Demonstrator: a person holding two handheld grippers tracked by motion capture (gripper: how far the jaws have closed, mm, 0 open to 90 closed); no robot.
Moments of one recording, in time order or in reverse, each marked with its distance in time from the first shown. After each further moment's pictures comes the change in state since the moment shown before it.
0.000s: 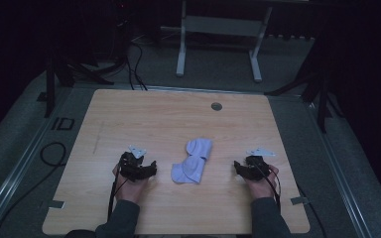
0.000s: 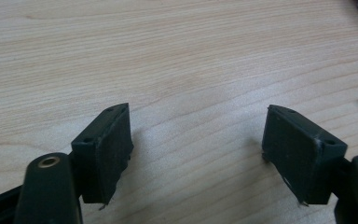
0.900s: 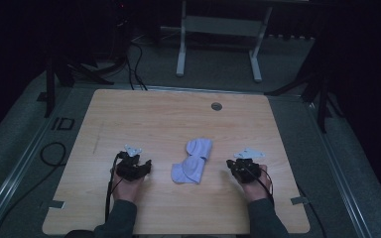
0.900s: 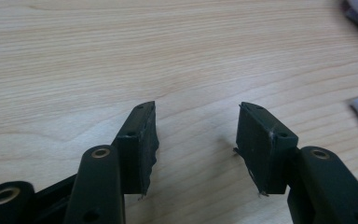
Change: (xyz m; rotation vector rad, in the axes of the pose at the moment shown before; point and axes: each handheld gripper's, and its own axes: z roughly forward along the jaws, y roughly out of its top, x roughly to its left) left arm 0.009 0.001 -0.007 0.011 -0.058 -0.044; right arm 0.040 0.015 -0.020 -0.030 0.135 -0.178
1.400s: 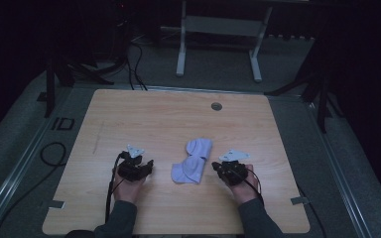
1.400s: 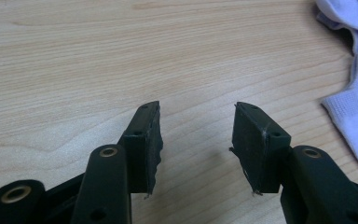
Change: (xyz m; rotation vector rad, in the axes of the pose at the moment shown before) left arm -0.006 0.002 -0.005 -0.021 -0.029 0.037; right arm 0.037 0.015 0.008 -0.015 0.108 -0.083
